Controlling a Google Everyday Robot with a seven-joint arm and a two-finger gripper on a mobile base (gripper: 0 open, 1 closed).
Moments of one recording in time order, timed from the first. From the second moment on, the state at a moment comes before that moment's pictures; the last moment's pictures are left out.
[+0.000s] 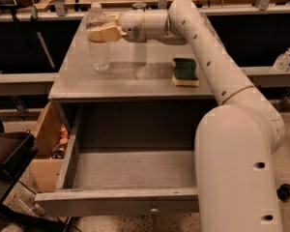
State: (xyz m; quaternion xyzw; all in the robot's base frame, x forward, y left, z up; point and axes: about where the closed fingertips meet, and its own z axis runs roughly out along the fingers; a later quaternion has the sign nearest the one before) arm 0.740 0.137 0.952 -0.51 0.52 0.47 0.50
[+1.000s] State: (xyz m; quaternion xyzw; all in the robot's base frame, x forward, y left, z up) arm 0.739 0.147 0.940 -0.52 0.52 0.47 0.49
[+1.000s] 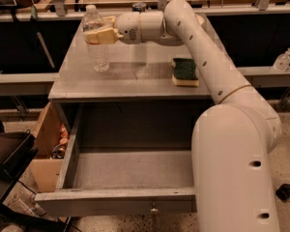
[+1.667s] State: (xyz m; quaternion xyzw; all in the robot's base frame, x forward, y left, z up) arm 0.737 0.155 0.940 -0.52 0.52 0.47 0.49
